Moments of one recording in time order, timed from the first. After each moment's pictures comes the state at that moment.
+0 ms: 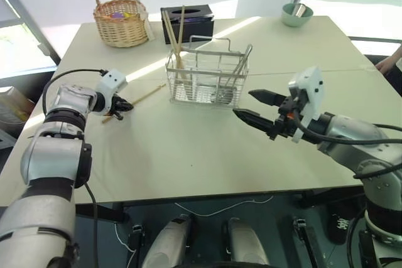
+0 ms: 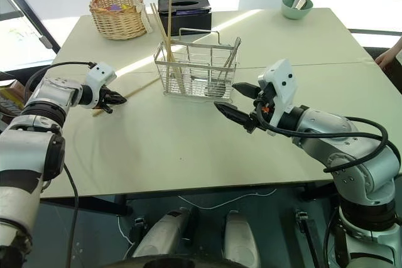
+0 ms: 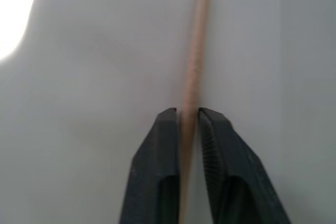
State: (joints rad) left arm -1.16 0.62 -0.12 1.33 0.21 0.21 -0.95; right arm -0.38 -0.69 -0.17 -0.62 0.87 0.94 0.44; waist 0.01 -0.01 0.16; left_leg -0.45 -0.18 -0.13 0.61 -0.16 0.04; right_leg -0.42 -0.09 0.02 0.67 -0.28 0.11
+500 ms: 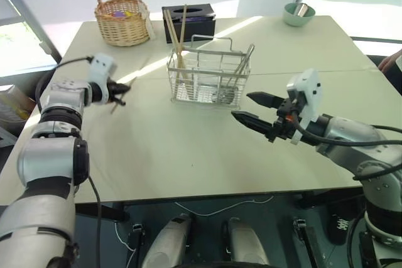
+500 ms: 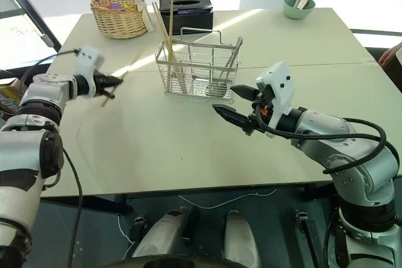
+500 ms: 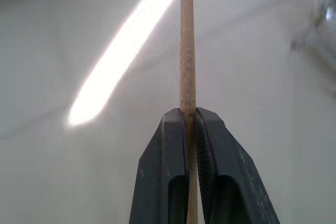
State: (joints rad) left arm -1.17 0.62 0.16 1.24 -0.02 0.11 -0.78; right arm -0.36 -0.69 -0.17 -0.63 0.88 0.94 0.44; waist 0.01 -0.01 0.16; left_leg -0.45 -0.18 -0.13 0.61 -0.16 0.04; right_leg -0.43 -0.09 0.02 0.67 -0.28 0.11
